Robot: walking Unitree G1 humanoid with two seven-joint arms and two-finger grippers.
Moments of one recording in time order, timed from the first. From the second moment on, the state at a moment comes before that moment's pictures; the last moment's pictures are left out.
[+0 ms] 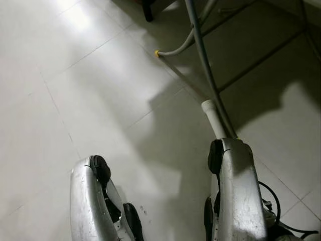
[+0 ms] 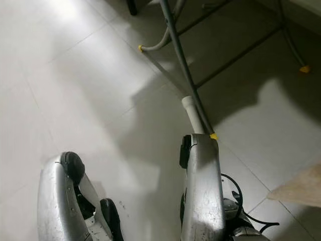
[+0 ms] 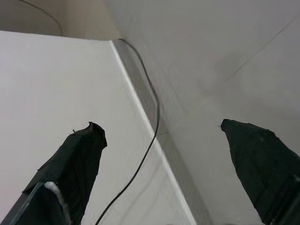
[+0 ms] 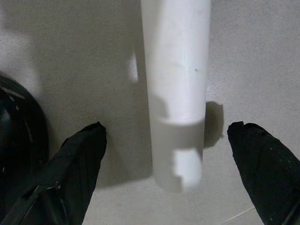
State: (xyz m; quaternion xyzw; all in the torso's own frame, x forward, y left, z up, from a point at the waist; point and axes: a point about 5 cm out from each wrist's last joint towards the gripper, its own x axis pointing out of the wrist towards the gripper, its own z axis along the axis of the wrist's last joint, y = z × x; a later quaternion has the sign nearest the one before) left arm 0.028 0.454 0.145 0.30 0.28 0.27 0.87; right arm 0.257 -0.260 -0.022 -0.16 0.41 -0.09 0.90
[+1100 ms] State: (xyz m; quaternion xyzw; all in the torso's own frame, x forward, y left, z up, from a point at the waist) left arm 0.029 0.455 0.149 0.29 0.29 0.25 0.88; right arm 0.243 -0.267 -0.030 -0.13 0.42 -0.11 0.89
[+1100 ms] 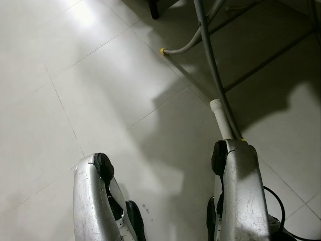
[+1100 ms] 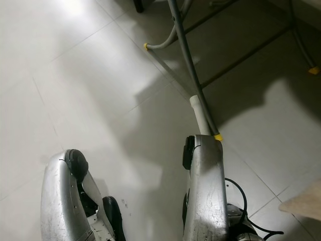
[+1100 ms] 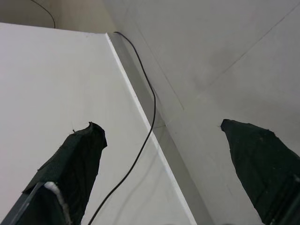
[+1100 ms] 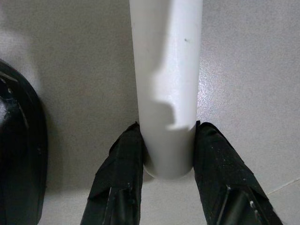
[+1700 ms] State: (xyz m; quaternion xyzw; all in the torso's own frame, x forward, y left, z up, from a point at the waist) left arm 0.040 0.441 0.127 0.27 0.27 0.25 0.89; right arm 0.260 -0.252 -0.021 -0.08 0.37 -0.05 0.92
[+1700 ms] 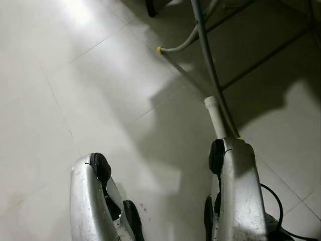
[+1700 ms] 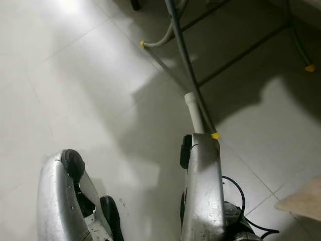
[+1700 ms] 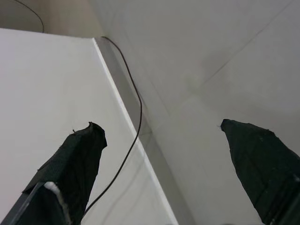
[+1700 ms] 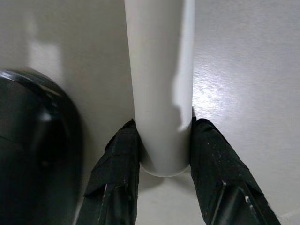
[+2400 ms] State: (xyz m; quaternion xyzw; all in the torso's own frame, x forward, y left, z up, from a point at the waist) left arm 0.049 0.397 0.063 0.20 0.28 0.26 0.90; right arm 0.306 -0.224 0.014 -0.05 0.31 0.02 0.95
